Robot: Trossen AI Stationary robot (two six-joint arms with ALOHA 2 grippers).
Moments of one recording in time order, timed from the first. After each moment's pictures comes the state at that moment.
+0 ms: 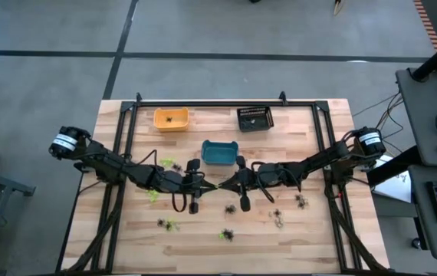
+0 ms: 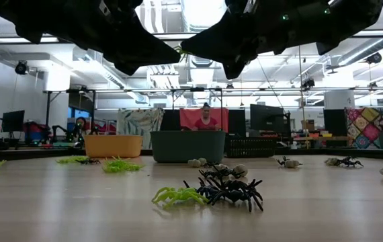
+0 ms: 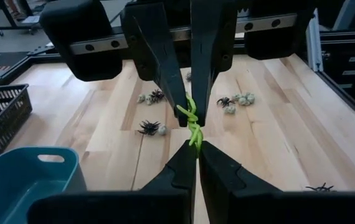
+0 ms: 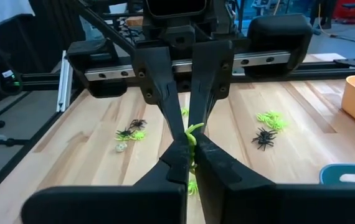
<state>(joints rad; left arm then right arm) -0.30 1.49 0.64 0.53 -0.31 -0.07 0.18 1.67 0.76 0.74 0.09 0.09</state>
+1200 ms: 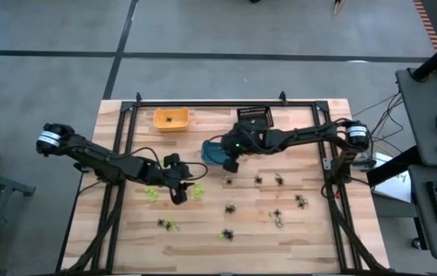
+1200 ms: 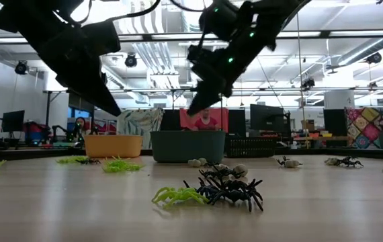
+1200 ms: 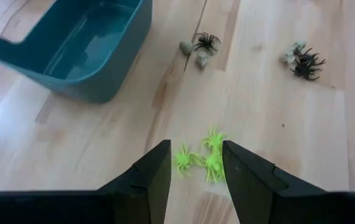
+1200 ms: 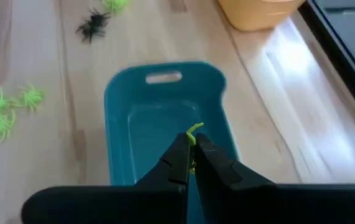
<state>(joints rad) -0.26 1.29 0.64 -0.20 -0.33 -0.42 -0.14 1.80 1.19 -0.16 0.16 -0.02</state>
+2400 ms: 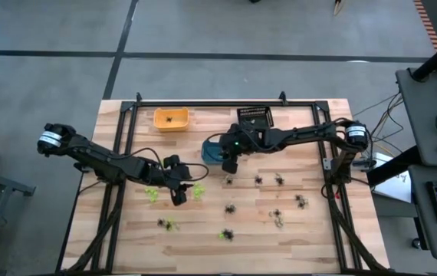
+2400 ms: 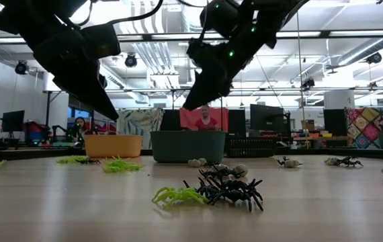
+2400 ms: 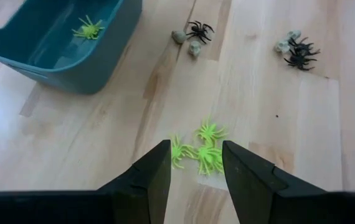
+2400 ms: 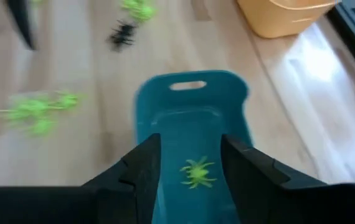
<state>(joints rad) -0.26 1.30 0.64 -0.21 -0.29 -0.43 -0.14 1.78 1.21 -0.18 0.05 -0.01</state>
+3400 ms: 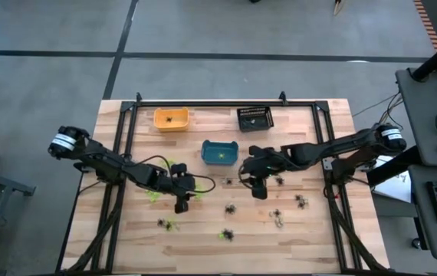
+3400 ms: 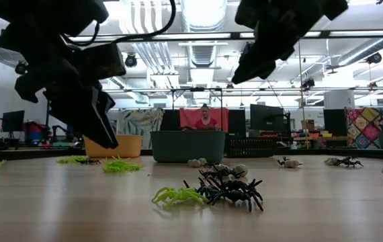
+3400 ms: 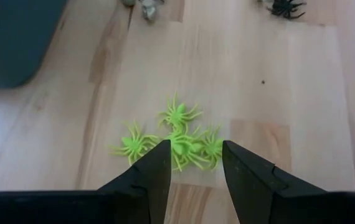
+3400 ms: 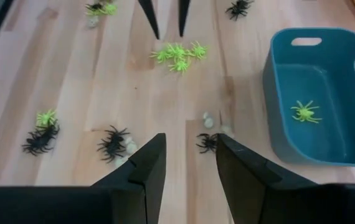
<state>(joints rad) -0.29 1.49 0.63 -0.08 -0.22 -0.34 0.09 1.43 0.91 -0.21 -0.03 0.11</state>
